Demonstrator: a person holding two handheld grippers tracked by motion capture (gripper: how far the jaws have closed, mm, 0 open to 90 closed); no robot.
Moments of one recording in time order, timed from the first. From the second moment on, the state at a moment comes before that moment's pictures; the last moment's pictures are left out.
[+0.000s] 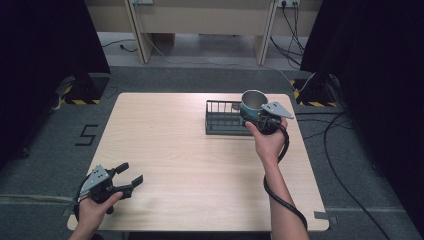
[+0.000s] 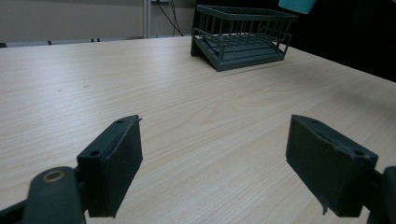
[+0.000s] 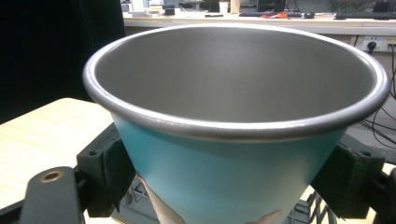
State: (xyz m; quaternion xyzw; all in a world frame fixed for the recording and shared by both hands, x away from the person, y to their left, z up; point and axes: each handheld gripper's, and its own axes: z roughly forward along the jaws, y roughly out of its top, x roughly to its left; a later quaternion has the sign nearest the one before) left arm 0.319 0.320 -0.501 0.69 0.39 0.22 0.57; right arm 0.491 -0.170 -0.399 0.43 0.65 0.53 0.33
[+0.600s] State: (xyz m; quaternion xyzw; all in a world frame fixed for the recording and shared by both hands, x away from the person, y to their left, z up) left arm 0.319 0.320 -0.501 0.68 0.39 0.22 0.57; right arm 0.508 -0.165 -0.397 0.44 0.65 0.53 0.33
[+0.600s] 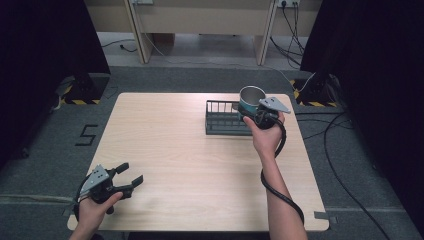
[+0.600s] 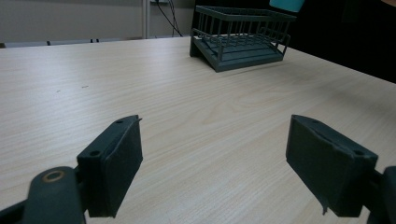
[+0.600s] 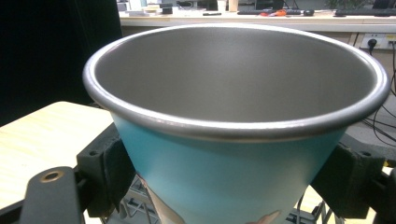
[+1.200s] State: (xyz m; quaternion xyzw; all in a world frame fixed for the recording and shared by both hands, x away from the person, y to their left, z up) left arm 0.319 0.320 -0.501 0.68 0.39 0.22 0.58; right arm 0.522 -0.161 -0.397 0.45 0.65 0.52 0.32
